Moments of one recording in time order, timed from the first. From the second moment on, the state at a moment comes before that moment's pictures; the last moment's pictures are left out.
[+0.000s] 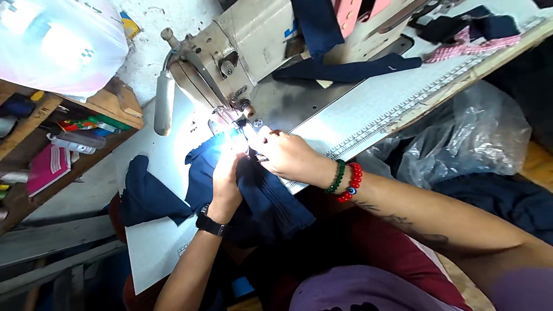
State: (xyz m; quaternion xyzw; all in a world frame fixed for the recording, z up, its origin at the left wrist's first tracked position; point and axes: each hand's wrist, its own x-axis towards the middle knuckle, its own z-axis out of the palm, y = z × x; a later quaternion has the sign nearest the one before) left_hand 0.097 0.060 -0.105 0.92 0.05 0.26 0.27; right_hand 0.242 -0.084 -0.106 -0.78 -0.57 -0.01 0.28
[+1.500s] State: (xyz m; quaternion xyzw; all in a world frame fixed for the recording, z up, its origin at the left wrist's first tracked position) left_hand 0.111 0.091 -0.094 0.98 -0.05 0.16 0.05; right_hand 0.243 -0.128 -0.104 -0.79 -0.55 0.01 0.27
